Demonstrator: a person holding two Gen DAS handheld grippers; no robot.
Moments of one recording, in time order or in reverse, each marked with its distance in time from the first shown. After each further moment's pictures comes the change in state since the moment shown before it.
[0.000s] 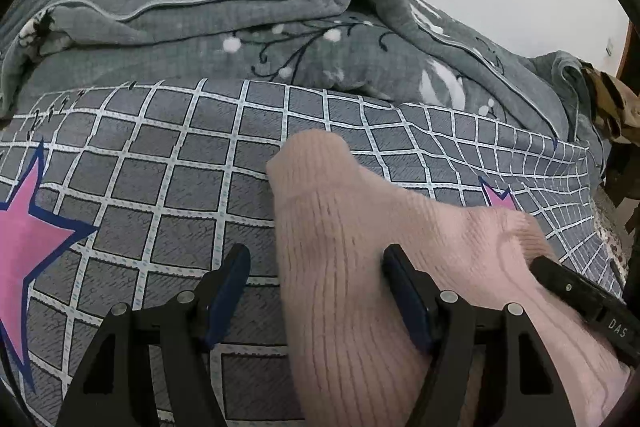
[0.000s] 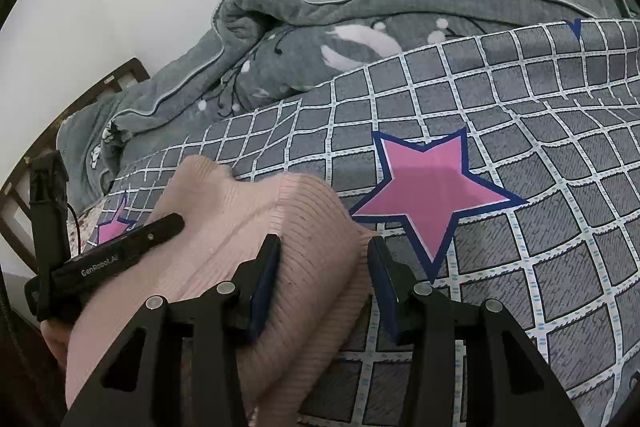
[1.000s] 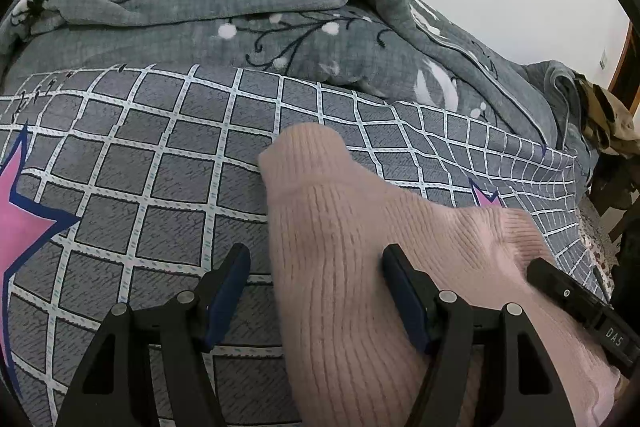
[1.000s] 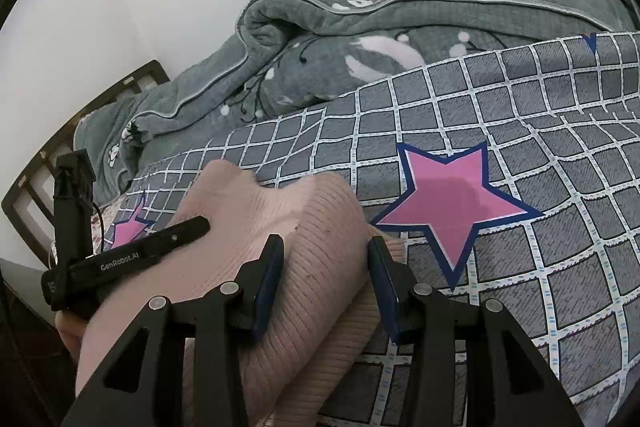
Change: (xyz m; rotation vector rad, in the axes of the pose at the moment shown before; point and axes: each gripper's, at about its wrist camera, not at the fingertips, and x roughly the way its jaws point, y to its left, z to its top) left arm 0.005 0.008 0.001 -0.051 0.024 -0.074; right arm -0.002 0.006 0.002 -0.032 -0.028 0.067
